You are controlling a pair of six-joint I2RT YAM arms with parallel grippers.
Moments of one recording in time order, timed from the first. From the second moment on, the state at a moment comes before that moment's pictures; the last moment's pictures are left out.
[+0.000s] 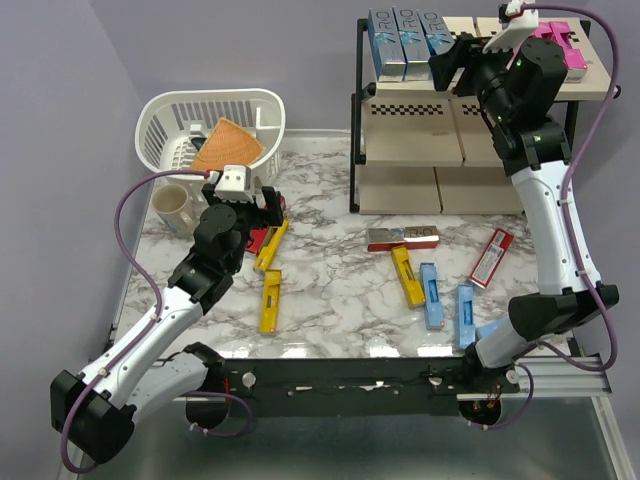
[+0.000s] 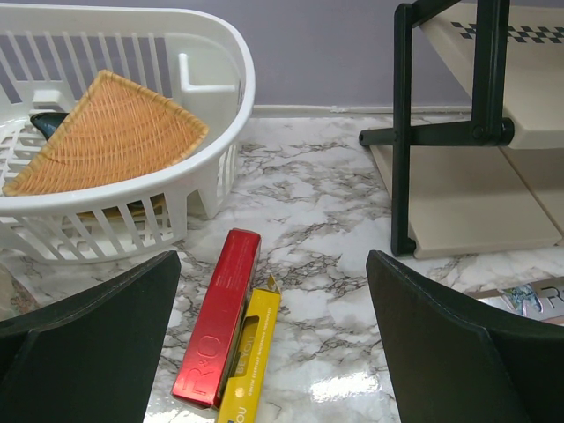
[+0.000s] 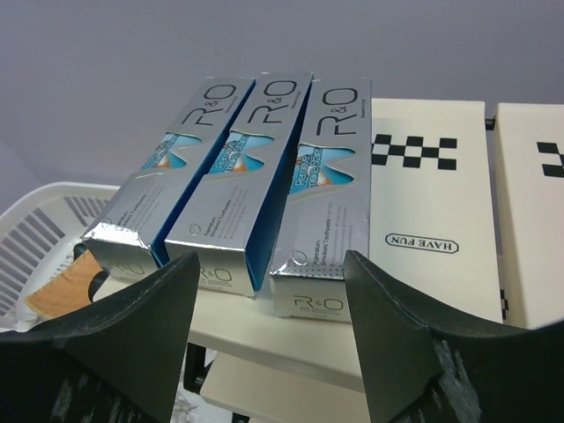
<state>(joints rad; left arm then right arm) -0.55 0.91 0.76 0.09 -0.36 -0.16 0.20 1.59 2.00 -0.35 -0.09 0.12</state>
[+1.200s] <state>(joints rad) -0.54 1.71 1.82 0.11 -0.30 -0.12 0.20 0.63 0.91 -0.24 -0.18 0.29</state>
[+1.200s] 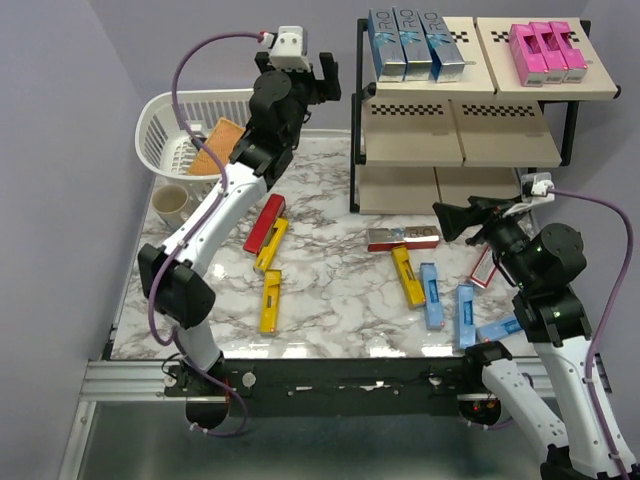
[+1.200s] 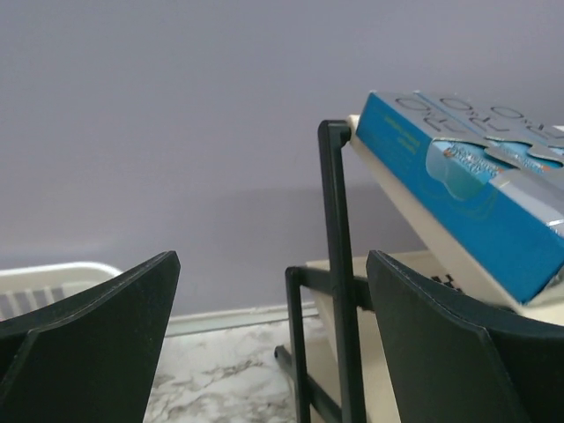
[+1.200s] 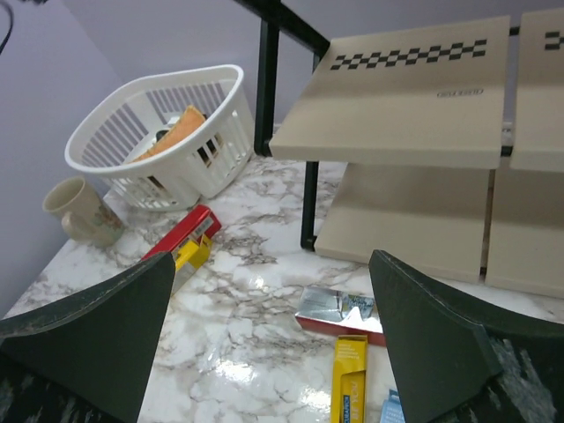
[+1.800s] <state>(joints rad) -0.54 2.10 2.30 0.15 -0.21 -0.12 0.20 0.43 0.76 -0.28 -0.30 0.28</state>
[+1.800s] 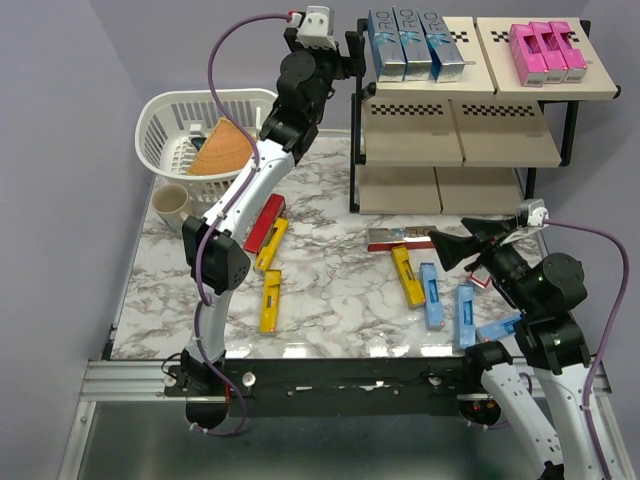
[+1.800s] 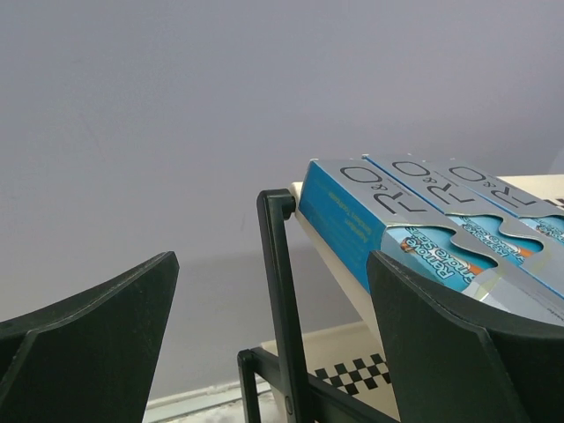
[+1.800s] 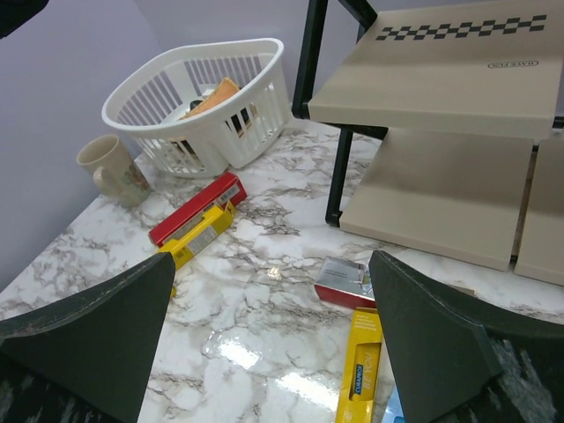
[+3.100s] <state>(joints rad) -0.54 2.17 2.36 0.20 -0.02 -0.10 0.20 0.42 0.73 -0.28 -0.32 0.26</state>
